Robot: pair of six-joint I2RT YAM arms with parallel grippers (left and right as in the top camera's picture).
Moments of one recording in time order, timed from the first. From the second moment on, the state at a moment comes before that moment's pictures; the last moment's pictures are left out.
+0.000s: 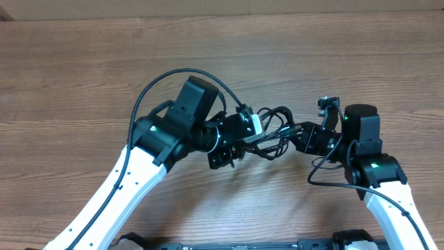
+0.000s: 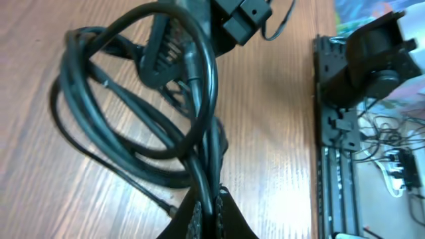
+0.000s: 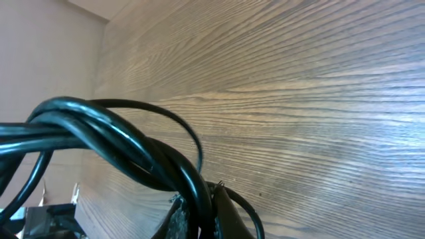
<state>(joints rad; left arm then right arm) -0.58 1.36 1.28 -0.90 0.64 0.56 0.09 1.07 0.70 -0.41 -0.63 0.49</state>
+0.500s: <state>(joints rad) -0.49 1.34 1.28 -0.87 0.44 0.35 0.08 1.07 0.70 -0.42 -0.59 0.49</state>
